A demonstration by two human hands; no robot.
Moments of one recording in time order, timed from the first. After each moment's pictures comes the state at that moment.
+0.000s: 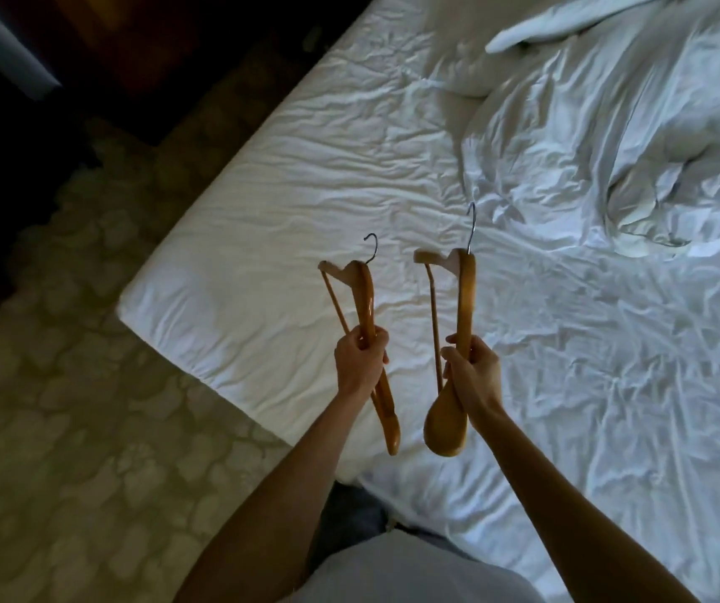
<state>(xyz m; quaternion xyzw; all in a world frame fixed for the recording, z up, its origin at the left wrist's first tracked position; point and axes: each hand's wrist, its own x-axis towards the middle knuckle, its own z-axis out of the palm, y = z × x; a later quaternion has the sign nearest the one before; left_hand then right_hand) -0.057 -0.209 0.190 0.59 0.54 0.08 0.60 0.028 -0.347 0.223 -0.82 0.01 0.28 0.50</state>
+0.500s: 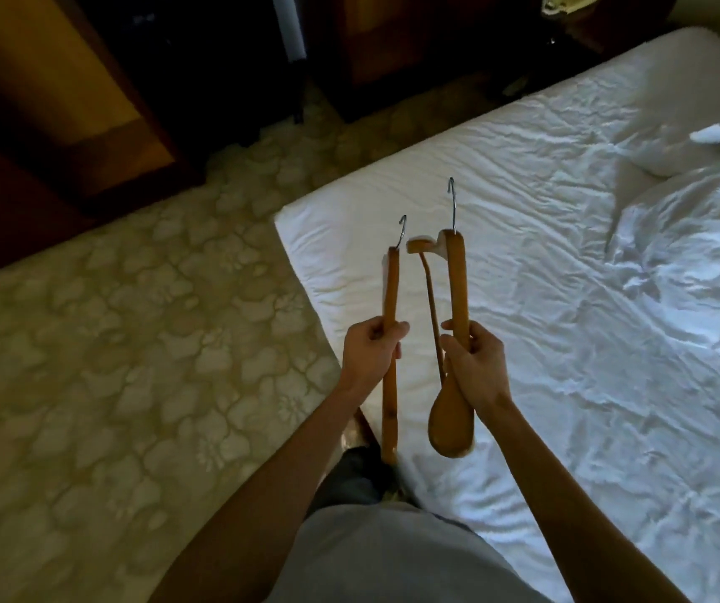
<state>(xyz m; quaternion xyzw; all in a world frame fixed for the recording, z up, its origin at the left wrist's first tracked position) -0.239 -0.270 0.274 0.52 0.59 0.25 0.57 -0.103 -0.350 0.300 -0.74 -0.29 0.39 0.46</state>
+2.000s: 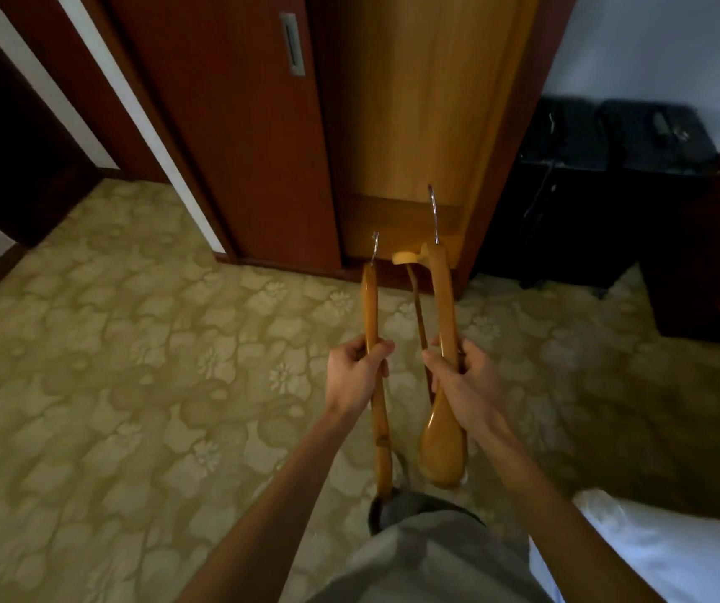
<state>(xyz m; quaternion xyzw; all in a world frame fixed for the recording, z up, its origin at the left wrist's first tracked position) -0.882 0.344 0.332 0.30 0.69 0.50 0.43 -0.726 0.372 0.357 -0.56 -0.55 0.53 0.32</state>
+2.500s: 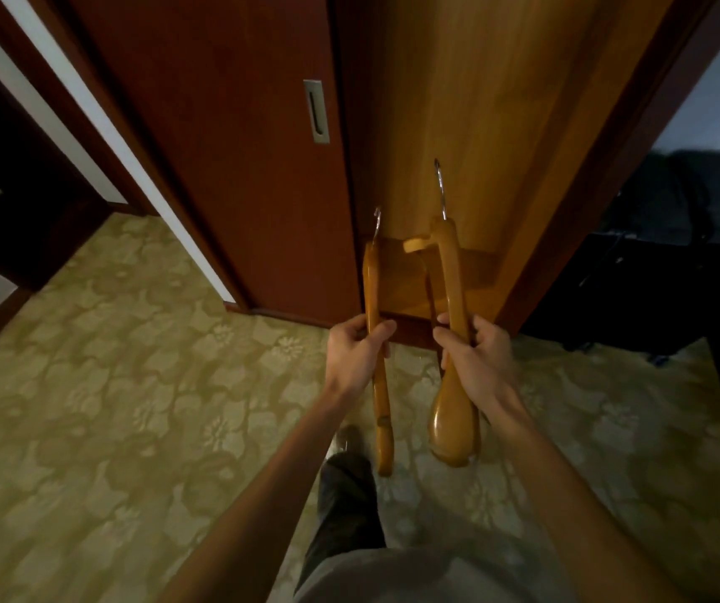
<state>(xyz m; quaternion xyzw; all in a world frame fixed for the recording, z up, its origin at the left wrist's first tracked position) -1.067 0.629 0.359 0.34 0.68 0.52 0.40 -0.904 0.667 0.387 -0.56 -0.55 0.52 0.33</state>
